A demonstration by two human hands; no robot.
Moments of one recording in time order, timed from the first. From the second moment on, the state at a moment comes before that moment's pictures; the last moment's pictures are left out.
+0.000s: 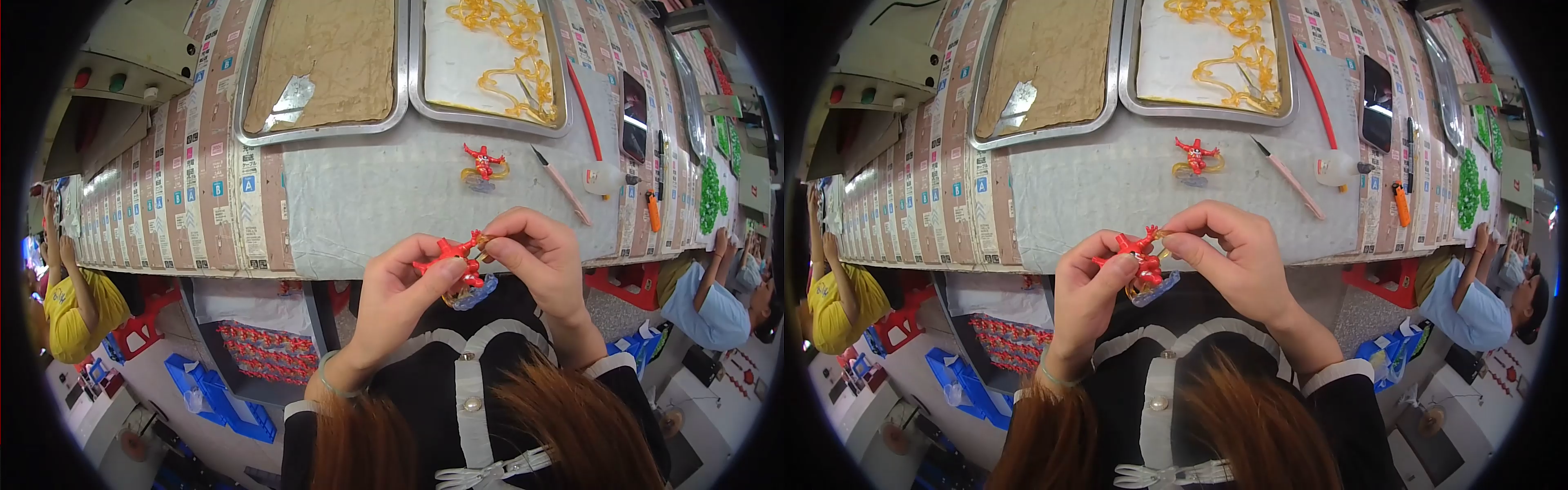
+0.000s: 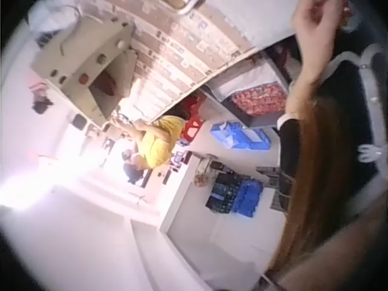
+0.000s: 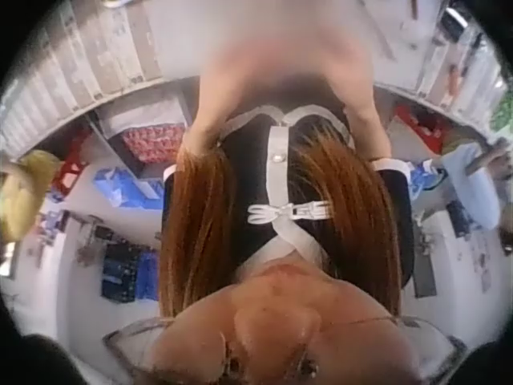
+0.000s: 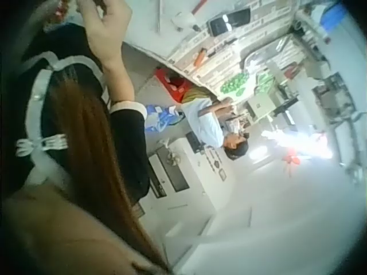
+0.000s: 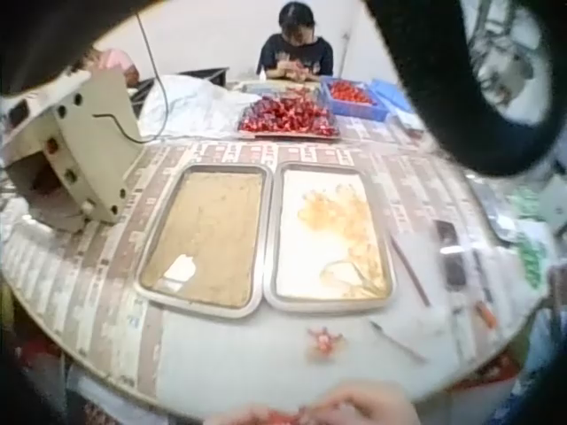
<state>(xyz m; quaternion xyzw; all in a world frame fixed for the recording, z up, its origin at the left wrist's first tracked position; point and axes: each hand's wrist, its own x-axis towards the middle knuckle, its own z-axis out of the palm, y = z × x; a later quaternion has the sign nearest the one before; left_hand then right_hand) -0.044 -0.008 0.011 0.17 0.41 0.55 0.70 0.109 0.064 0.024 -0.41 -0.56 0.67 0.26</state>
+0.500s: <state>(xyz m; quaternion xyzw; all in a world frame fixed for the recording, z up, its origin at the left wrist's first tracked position) -0.046 -0.006 -0.008 0.01 0.19 0.57 0.80 0.101 0.059 0.014 -0.22 -0.82 0.34 0.41</state>
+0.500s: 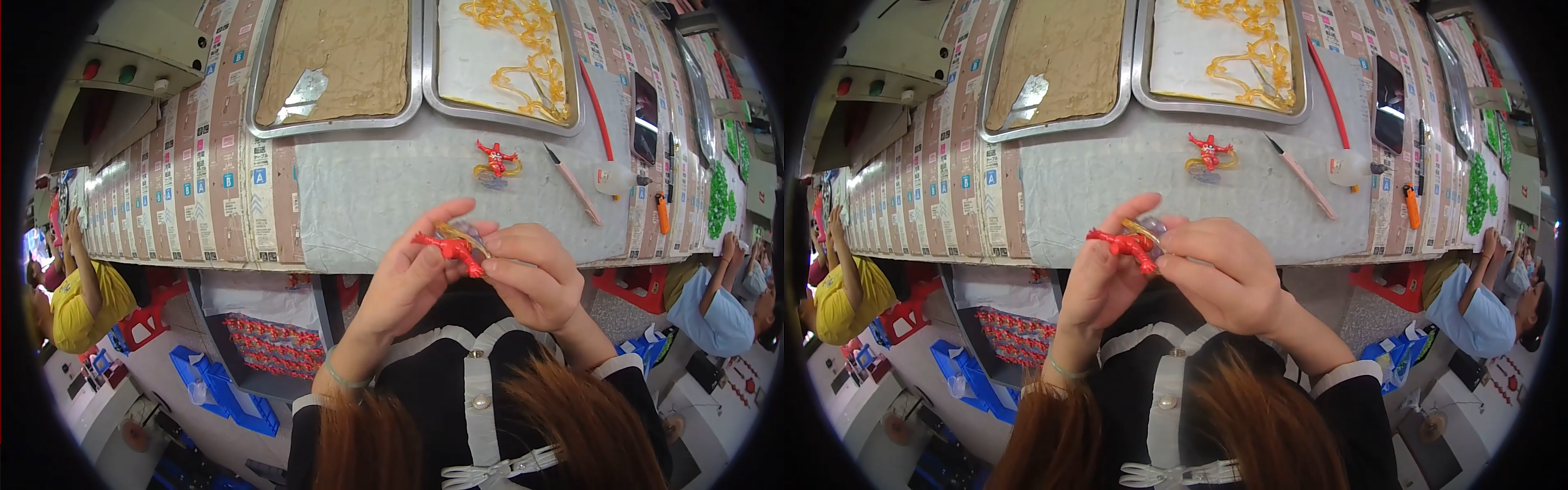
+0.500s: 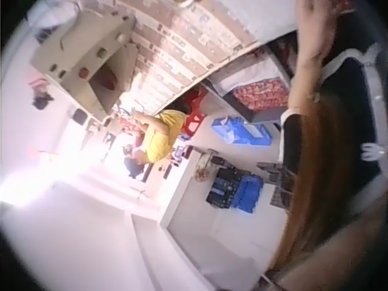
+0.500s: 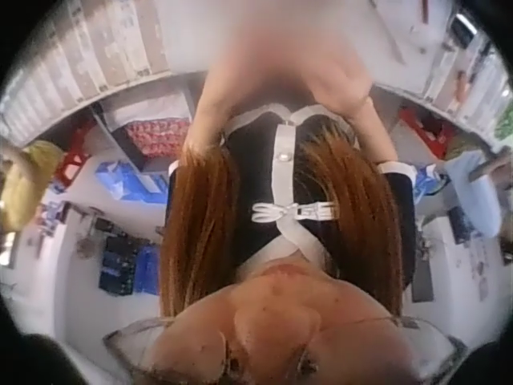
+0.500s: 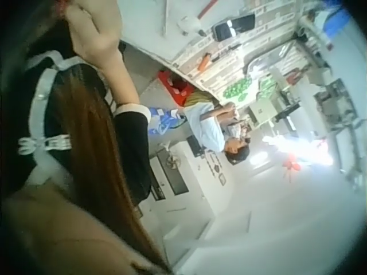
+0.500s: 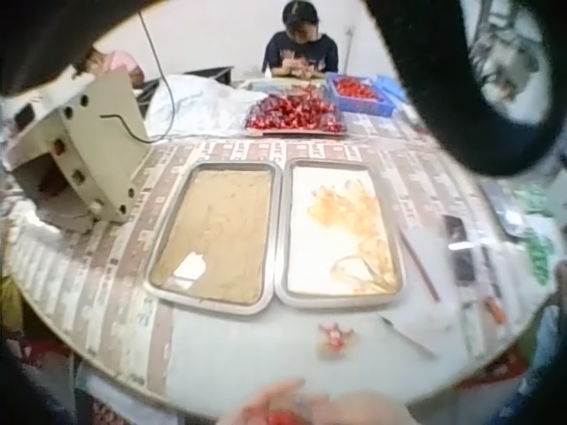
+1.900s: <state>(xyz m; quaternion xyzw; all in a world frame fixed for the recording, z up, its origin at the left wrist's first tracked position) -0.244 -0.245 -0.179 -0.09 0.78 0.58 0.24 0.079 0.062 0.010 -0.32 -0.77 0.45 0.32</state>
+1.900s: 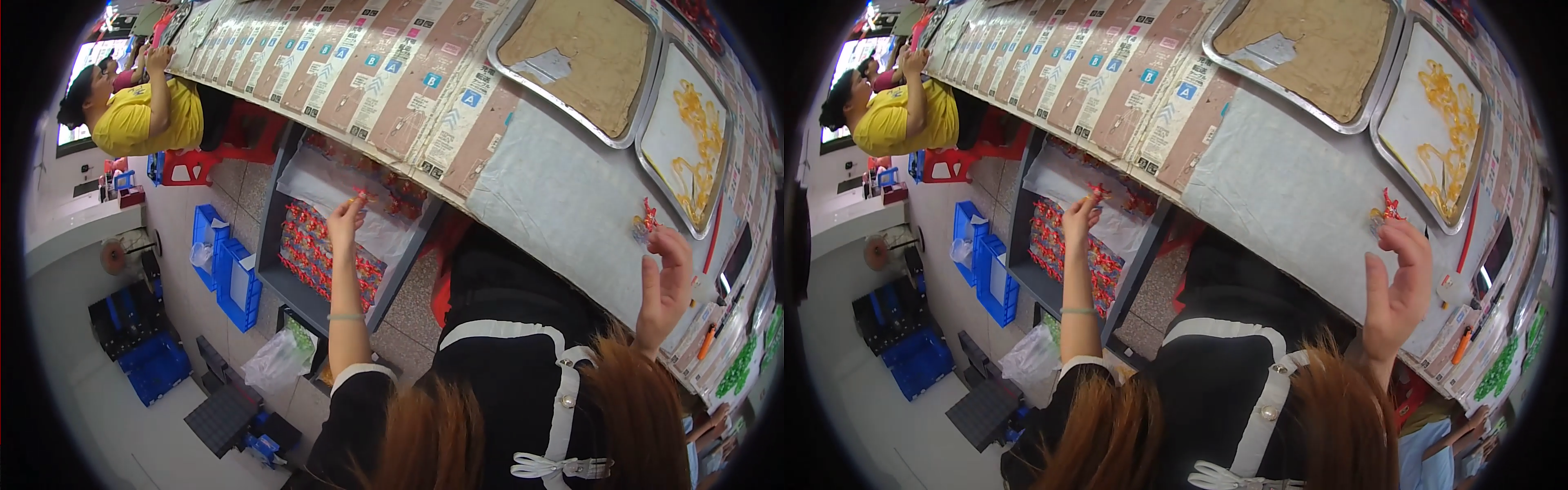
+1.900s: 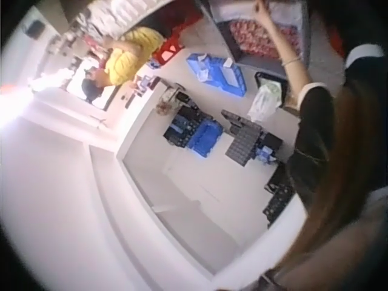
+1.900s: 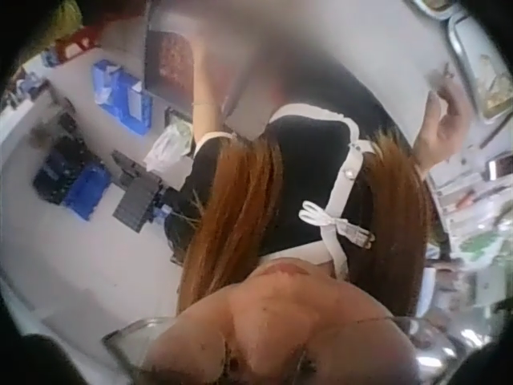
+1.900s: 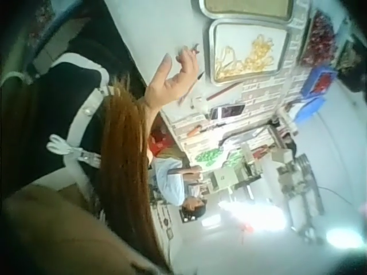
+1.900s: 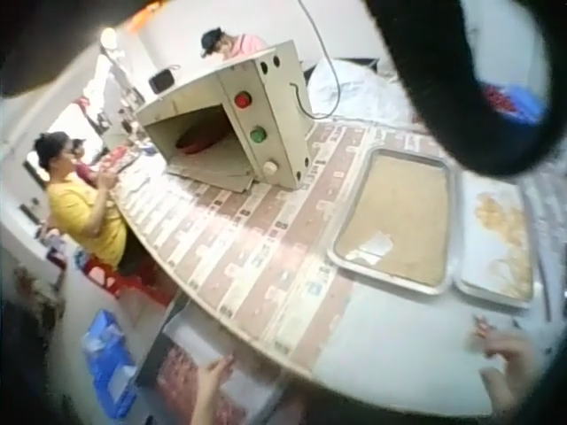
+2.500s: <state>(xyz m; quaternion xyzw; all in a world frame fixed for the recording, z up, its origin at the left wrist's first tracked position) -0.199 -0.140 -0.109 0.03 0.84 0.54 -0.06 0.104 0.101 -0.016 -0.47 -0.84 0.21 0.15</state>
